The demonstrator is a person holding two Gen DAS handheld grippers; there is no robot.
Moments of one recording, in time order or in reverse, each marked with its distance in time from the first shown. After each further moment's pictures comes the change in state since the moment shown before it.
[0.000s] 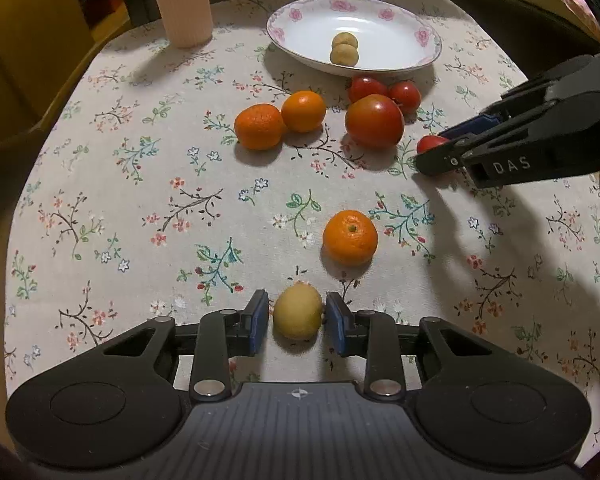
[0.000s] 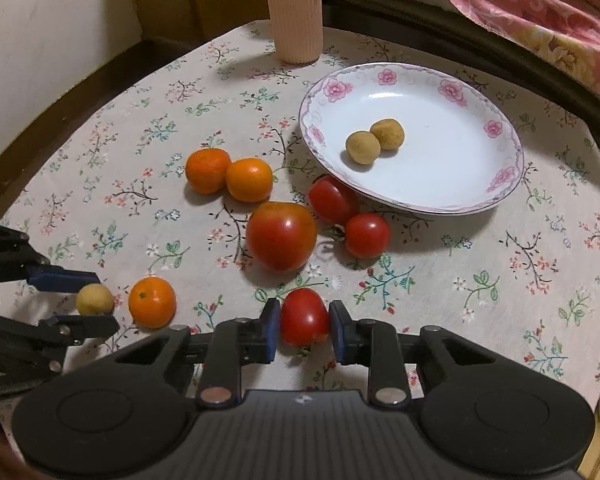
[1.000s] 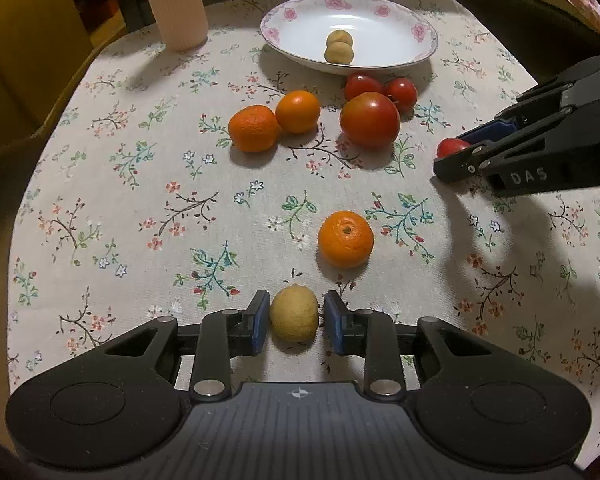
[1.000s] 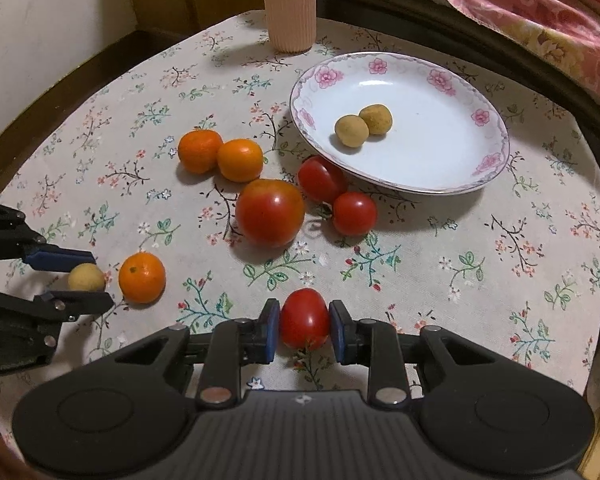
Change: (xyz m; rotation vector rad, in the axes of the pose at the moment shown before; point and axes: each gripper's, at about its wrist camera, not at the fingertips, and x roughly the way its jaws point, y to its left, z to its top) left arm 0.001 -0.008 0.001 0.026 0.005 0.023; right arm -0.004 -0.002 -0.011 -0.006 0.021 -0.032
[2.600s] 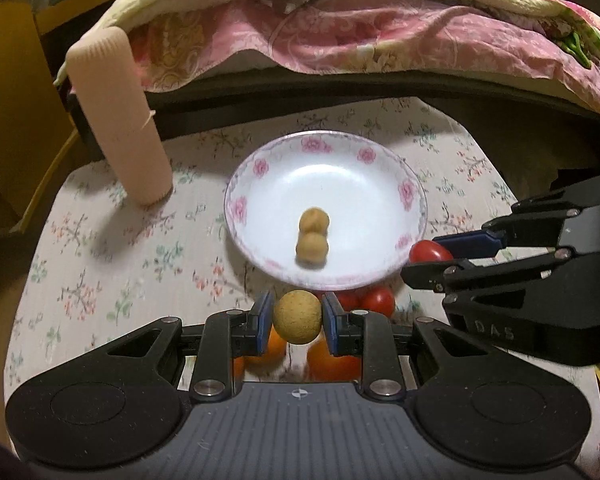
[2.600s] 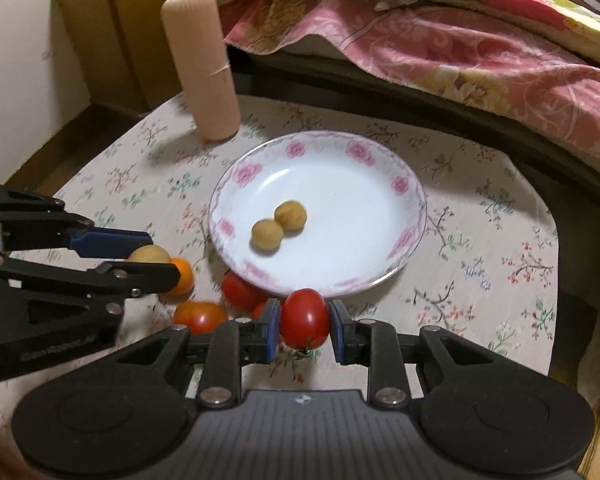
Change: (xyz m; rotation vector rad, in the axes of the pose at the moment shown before) left arm 0.000 -0.012 0.128 -0.004 -0.192 -0.046; right arm -0.028 -0.048 0.042 0.154 -0.134 -0.058
